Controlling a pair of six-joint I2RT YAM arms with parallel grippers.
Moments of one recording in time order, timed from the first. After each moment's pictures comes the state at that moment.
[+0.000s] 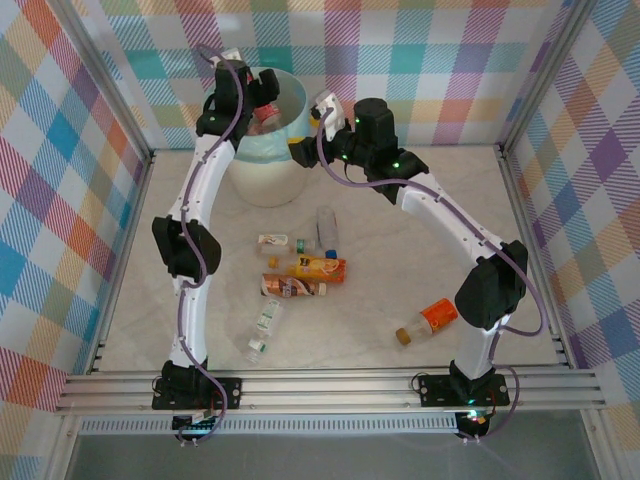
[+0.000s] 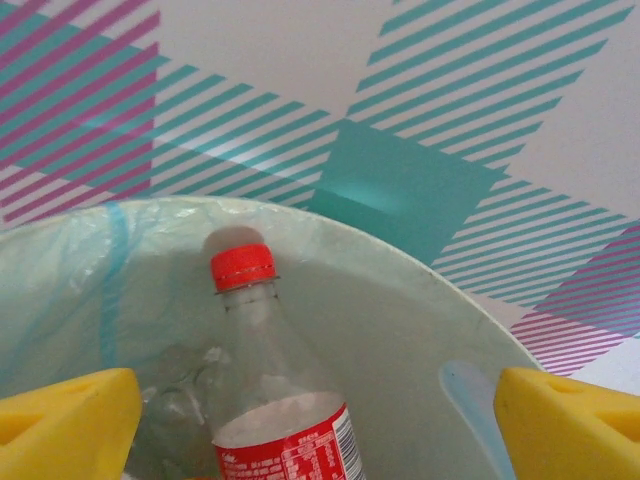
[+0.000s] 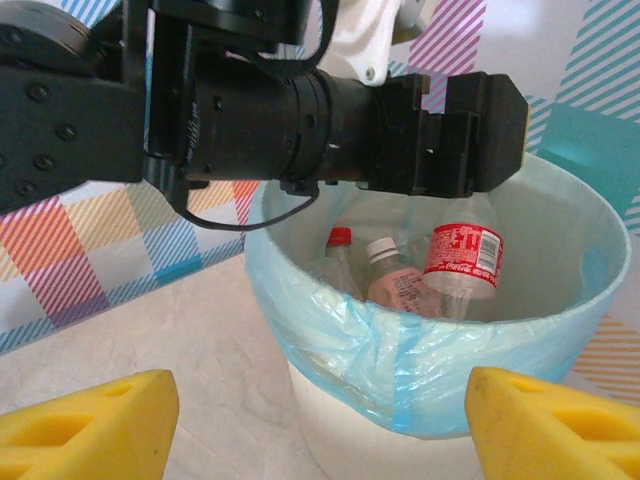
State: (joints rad) left arm -0.21 2.30 2.56 -0.51 -0.19 -0.39; right arm 0.59 1.82 1.84 -0.19 -0.36 -0.08
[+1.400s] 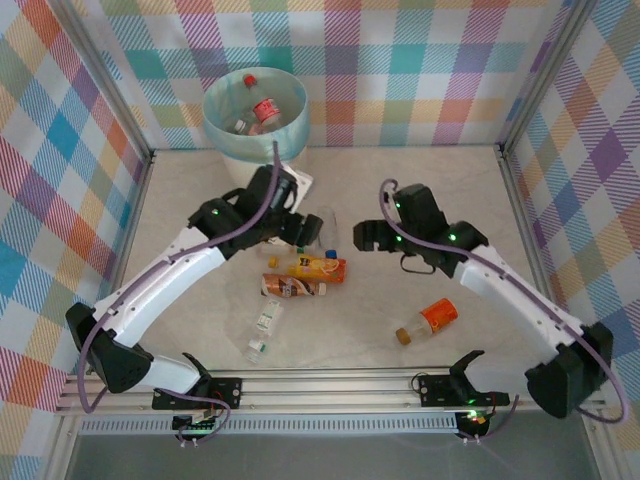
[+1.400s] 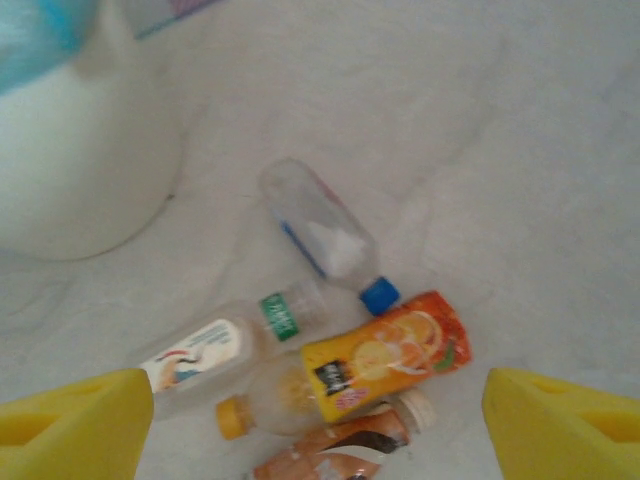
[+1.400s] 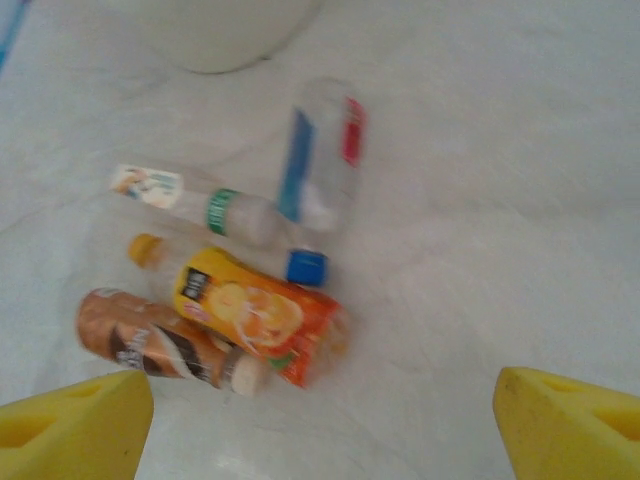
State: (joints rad) left arm -0.76 1.41 1.49 -0.86 -0.18 -0.10; right arm 0.59 1.19 1.11 -0.71 0.01 0.47
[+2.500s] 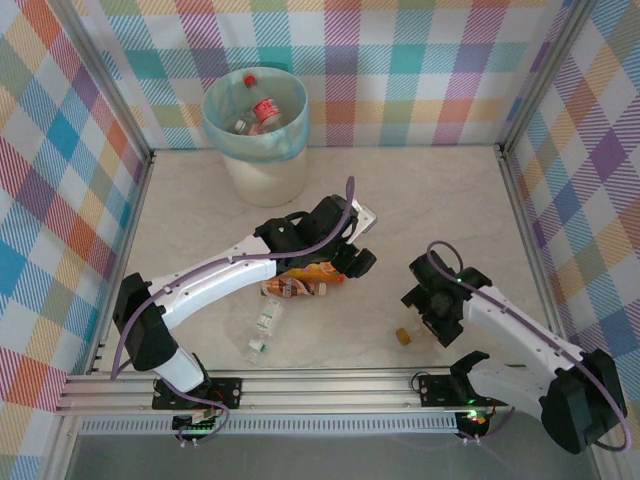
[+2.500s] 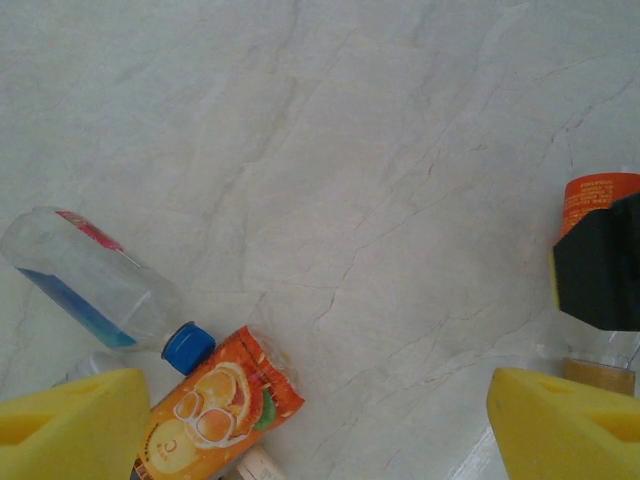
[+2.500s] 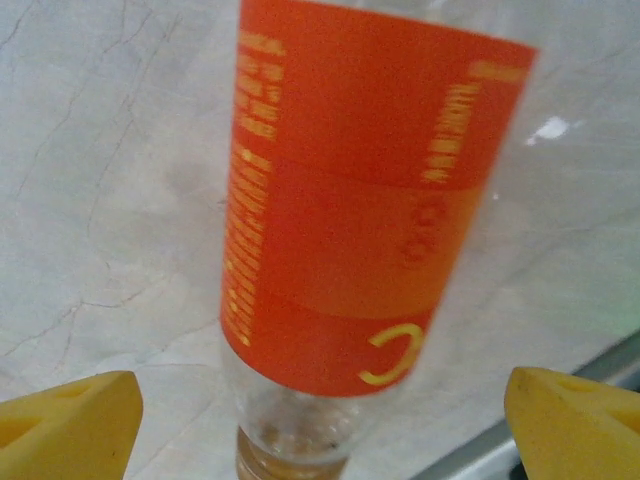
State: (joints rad) left arm -0.96 1.60 1.48 -0.68 -0.10 -0.08; right arm 0.53 1.05 0.65 -1.02 0.04 1.38
